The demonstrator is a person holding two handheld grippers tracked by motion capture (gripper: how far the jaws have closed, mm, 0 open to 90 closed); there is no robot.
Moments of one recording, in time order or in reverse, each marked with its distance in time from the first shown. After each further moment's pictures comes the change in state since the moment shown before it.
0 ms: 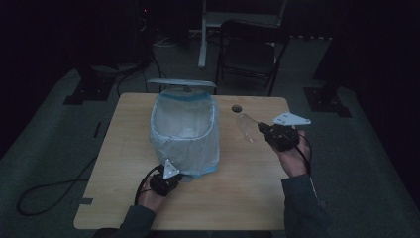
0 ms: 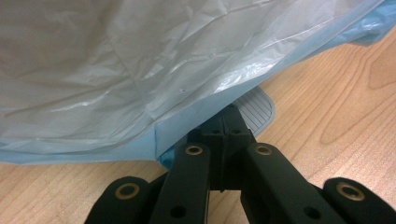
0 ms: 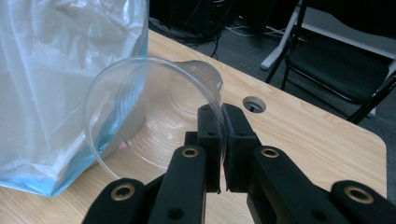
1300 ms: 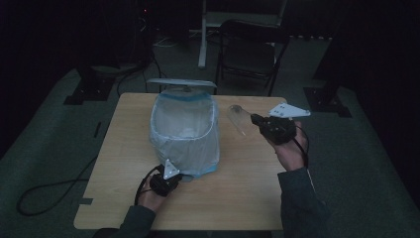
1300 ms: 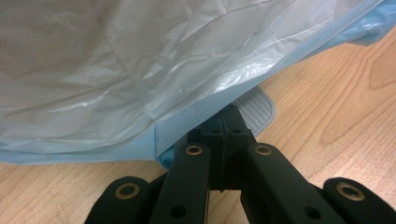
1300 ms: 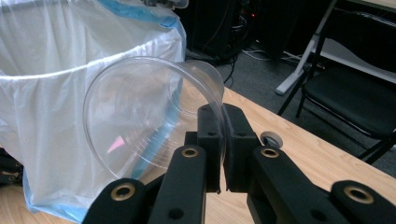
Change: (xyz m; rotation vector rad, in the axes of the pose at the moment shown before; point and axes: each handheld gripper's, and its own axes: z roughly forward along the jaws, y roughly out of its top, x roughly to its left) left arm -0.001 0.000 0.000 0.002 0.004 0.002; right arm 0.014 0.037 -0.010 -0.077 0.074 -0.038
